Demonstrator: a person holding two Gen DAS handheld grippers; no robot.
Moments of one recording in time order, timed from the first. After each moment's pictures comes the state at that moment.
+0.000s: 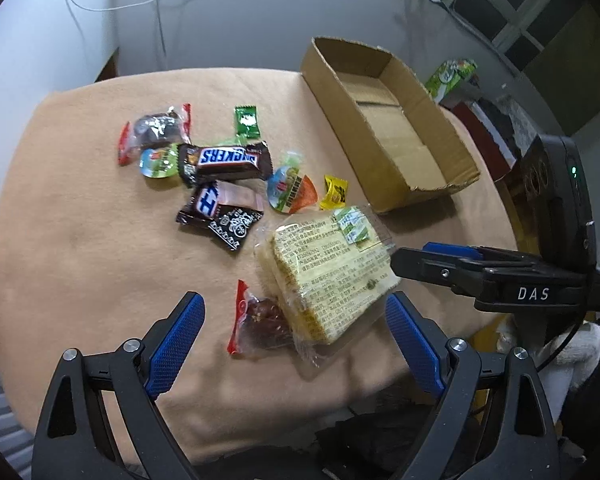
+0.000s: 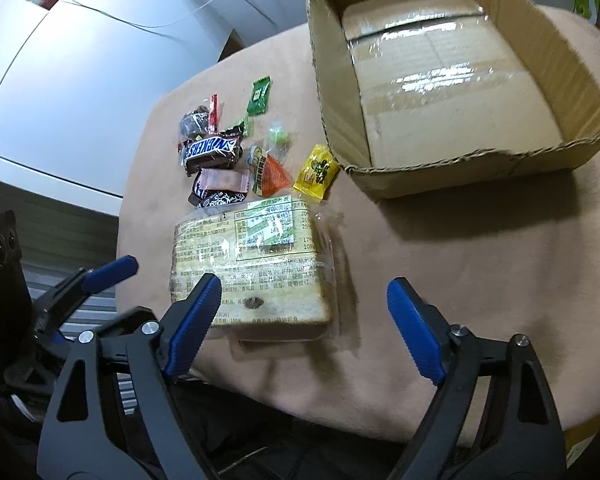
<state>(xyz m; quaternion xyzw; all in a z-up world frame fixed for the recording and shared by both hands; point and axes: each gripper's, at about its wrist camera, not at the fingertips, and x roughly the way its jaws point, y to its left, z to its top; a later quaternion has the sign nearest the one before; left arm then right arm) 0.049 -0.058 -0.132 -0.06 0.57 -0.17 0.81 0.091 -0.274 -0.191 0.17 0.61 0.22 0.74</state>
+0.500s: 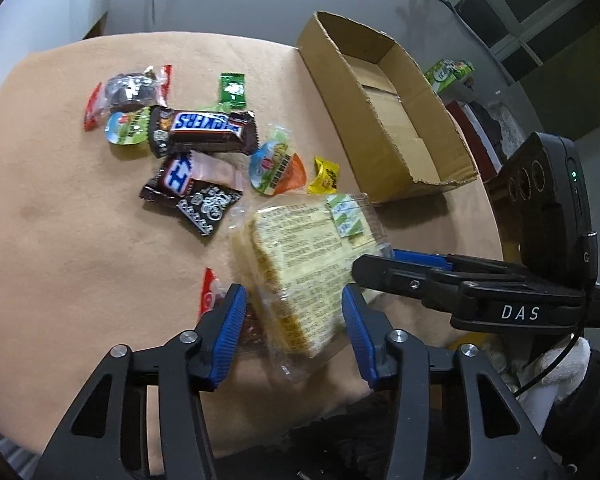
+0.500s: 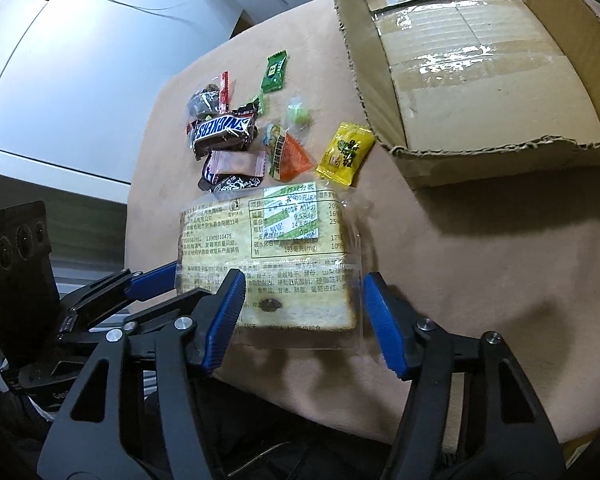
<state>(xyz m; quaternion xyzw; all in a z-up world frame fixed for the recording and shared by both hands) 0.059 -0.061 -0.159 -0.11 0.59 -0.20 0.78 0.097 -0.250 -0.208 0.17 0.63 0.24 0.72</state>
